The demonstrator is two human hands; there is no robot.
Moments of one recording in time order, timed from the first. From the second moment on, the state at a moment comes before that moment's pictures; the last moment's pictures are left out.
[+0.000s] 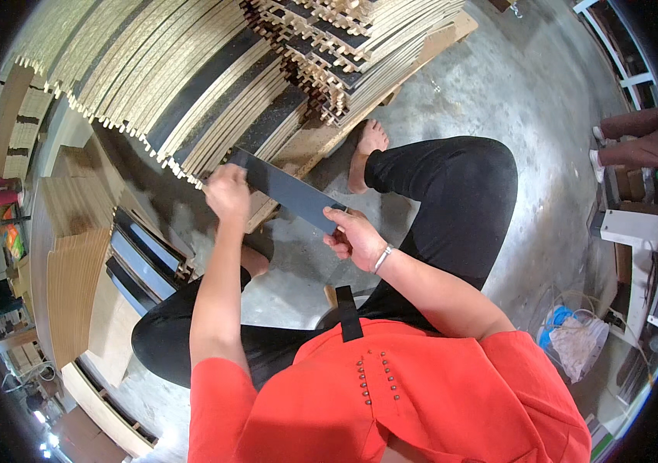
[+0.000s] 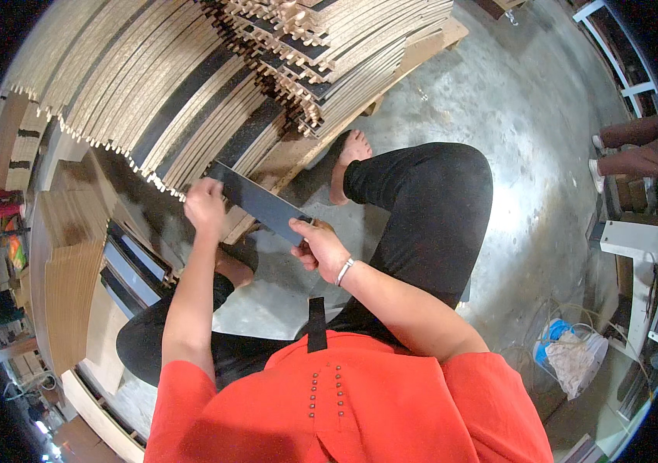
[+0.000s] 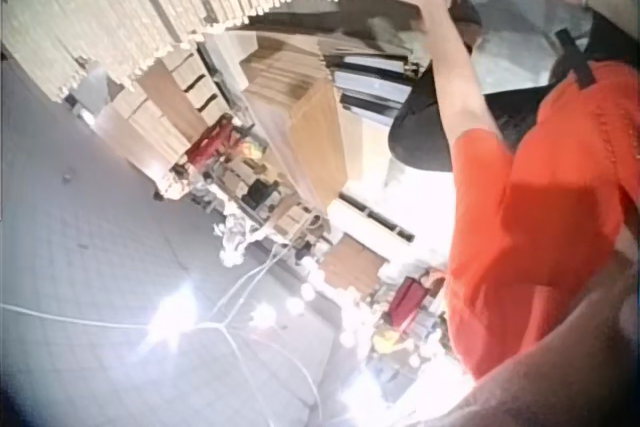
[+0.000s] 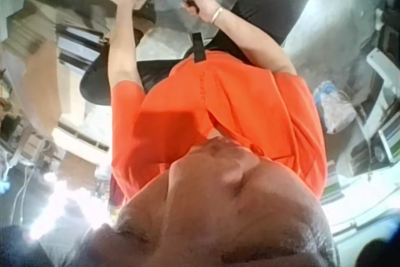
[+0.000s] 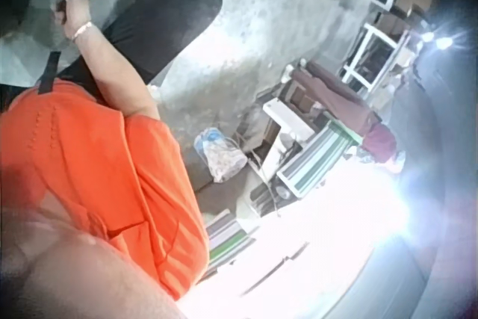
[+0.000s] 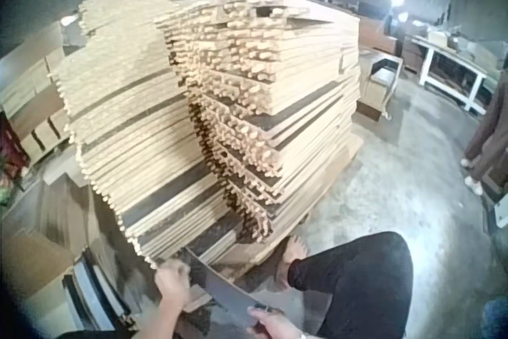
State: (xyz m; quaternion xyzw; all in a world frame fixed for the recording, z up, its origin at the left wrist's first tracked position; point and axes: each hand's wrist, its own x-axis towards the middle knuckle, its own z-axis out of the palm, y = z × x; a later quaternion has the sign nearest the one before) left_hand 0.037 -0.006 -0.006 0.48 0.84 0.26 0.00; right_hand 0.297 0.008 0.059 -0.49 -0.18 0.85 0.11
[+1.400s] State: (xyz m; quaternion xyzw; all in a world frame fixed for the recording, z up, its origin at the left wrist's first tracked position) left_hand 0.037 -0.073 0.200 0.34 0.64 0.66 0.23; right_hand 0.330 -0.007 0.105 -0.45 -0.74 0.37 0.34
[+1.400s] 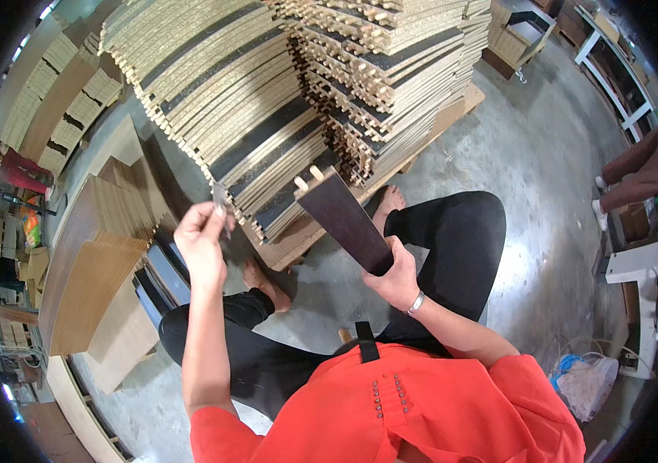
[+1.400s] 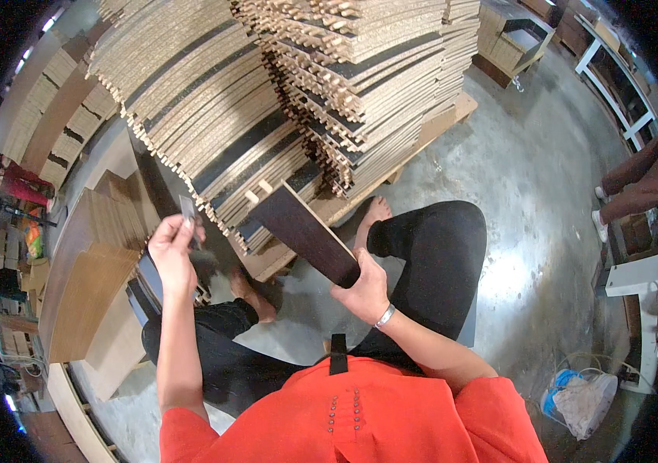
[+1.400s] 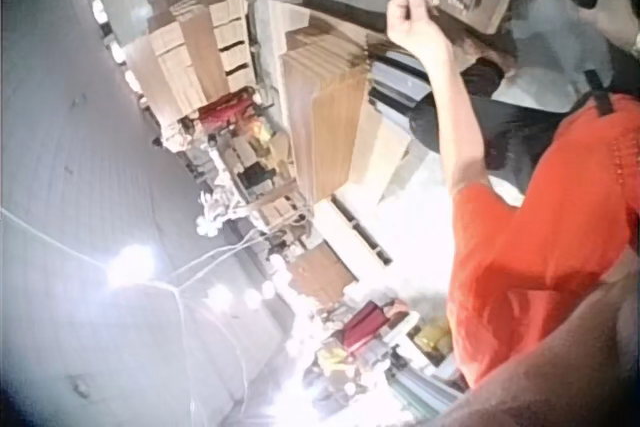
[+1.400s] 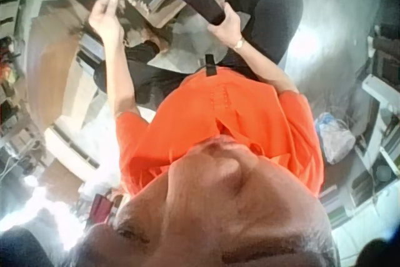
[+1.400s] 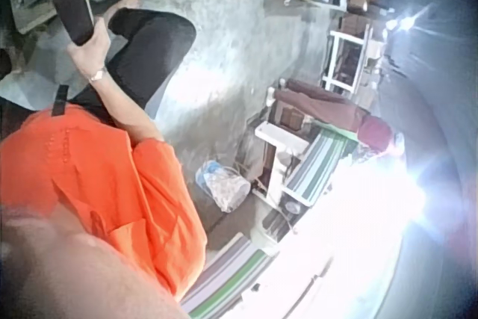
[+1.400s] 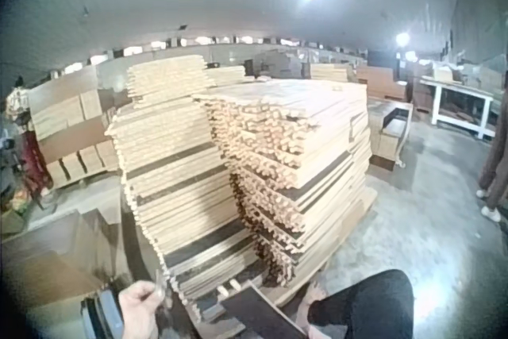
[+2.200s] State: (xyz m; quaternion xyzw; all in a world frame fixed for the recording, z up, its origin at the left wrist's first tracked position) left_hand 0.112 -0.108 0.221 0.58 0.60 0.54 0.10; right_hand 0.232 0.025 0.190 -0.35 -0.05 0.89 0.29
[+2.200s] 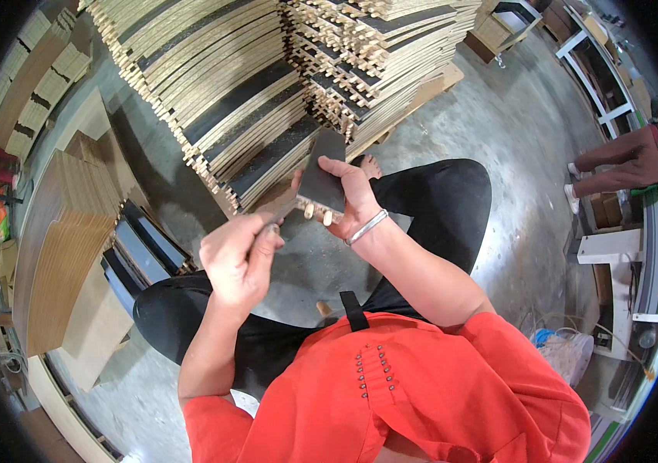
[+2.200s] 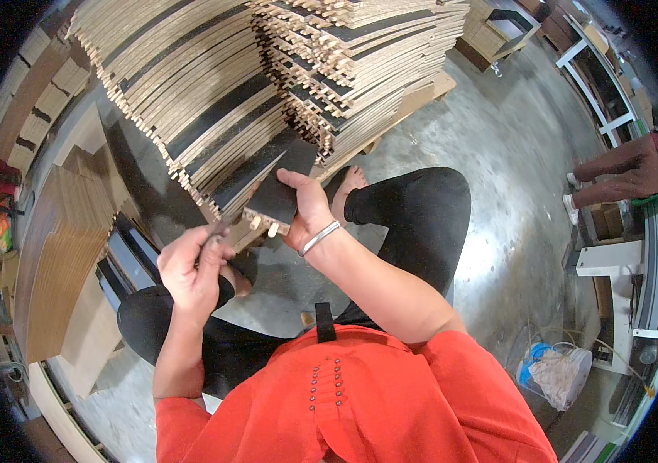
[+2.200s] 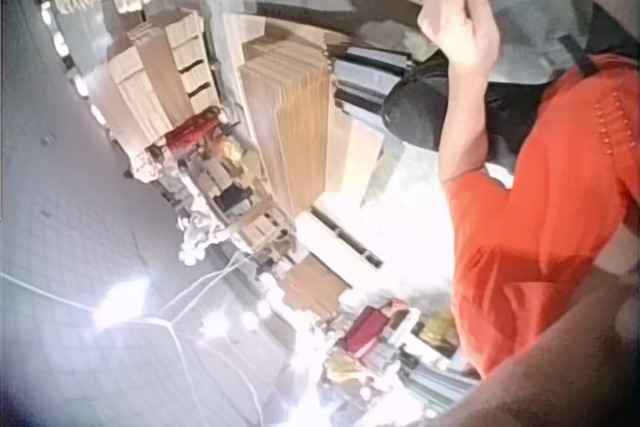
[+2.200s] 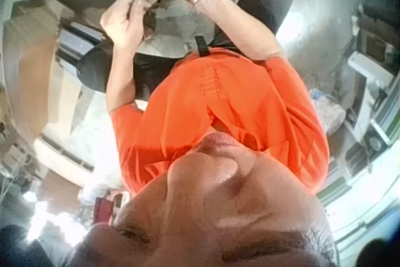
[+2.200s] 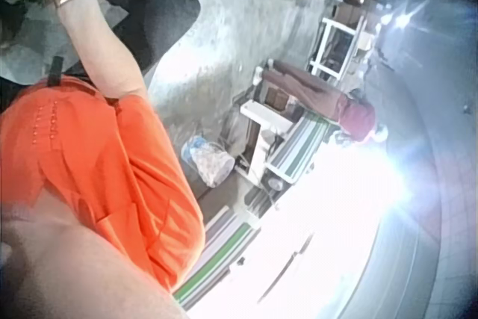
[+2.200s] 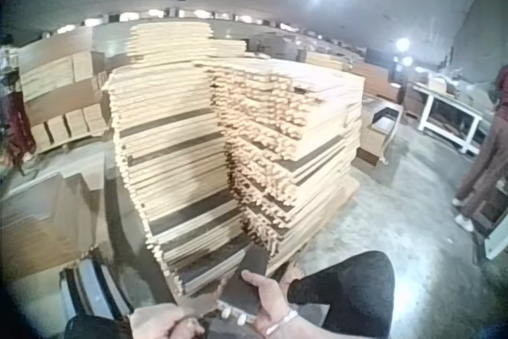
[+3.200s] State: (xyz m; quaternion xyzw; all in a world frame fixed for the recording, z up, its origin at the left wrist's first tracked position) left_hand 0.111 -0.093 0.187 0.56 0.69 0.45 0.08; right_hand 0.235 0.020 0.171 -0.44 -0.03 0.83 0.33
